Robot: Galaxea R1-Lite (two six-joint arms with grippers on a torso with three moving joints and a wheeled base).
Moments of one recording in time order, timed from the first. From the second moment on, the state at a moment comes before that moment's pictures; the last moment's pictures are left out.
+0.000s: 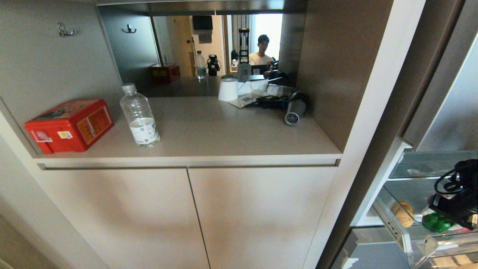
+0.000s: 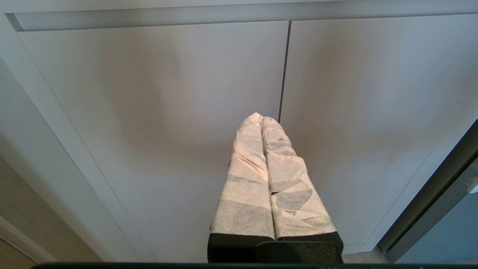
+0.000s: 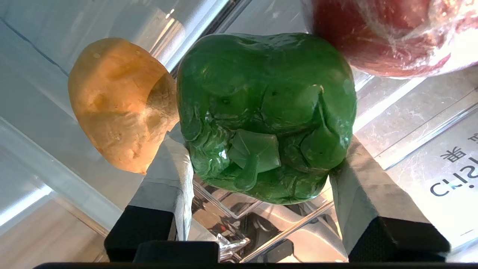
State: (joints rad) left arm 0.00 0.00 0.00 -0.02 0.00 0.00; right arm -0.58 2.31 -1.38 0.23 0.03 0.26
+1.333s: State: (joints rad) left arm 0.00 0.00 0.00 -0.02 0.00 0.00; right arm -0.58 2.31 -1.36 0.23 0.08 0.27
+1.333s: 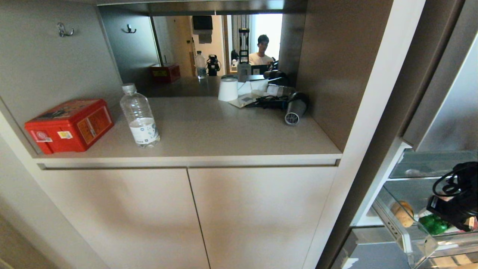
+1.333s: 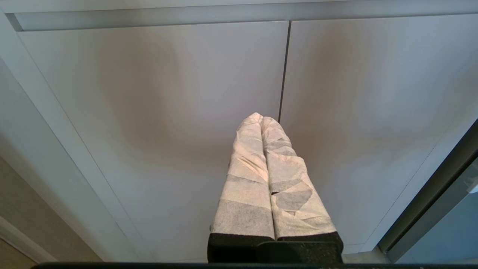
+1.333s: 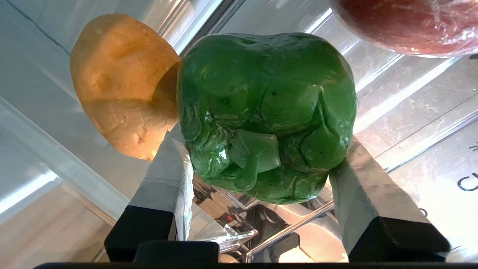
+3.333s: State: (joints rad) left arm 0.00 0.00 0.00 -0.02 0.00 0.00; right arm -0.59 2.24 -1.29 0.23 0.09 0.27
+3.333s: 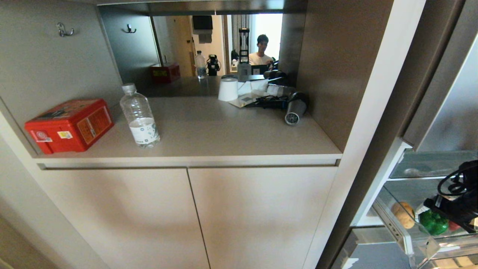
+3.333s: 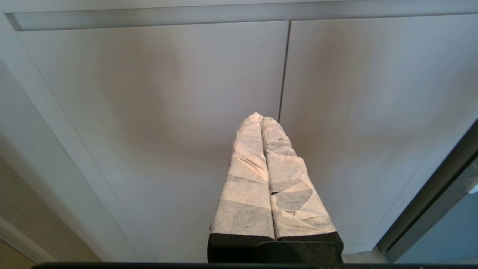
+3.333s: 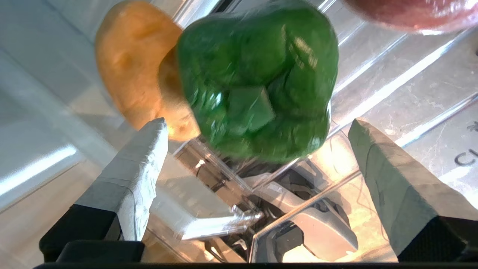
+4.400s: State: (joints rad) left arm 0.00 0.00 0.00 -0.02 0.00 0.00; right arm -0.63 2.20 -1.31 0.22 0.12 0.27
